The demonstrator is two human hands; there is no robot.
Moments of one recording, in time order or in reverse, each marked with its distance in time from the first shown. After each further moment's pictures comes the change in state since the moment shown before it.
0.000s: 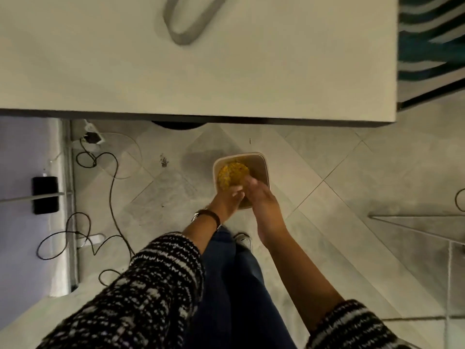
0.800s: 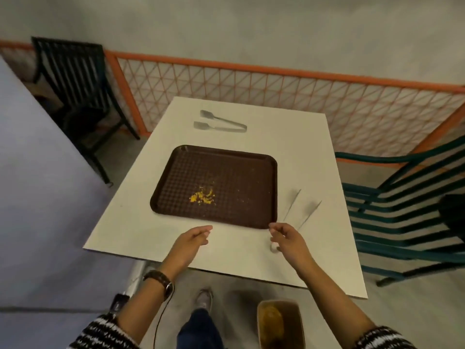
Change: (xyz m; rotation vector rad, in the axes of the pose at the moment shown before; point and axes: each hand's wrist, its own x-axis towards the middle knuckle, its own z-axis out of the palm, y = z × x) left_hand -0.315 0.164 -0.301 -0.222 0.462 0.438; right_hand -0.133 -0.324 0.112 -0.391 0.049 -0.491
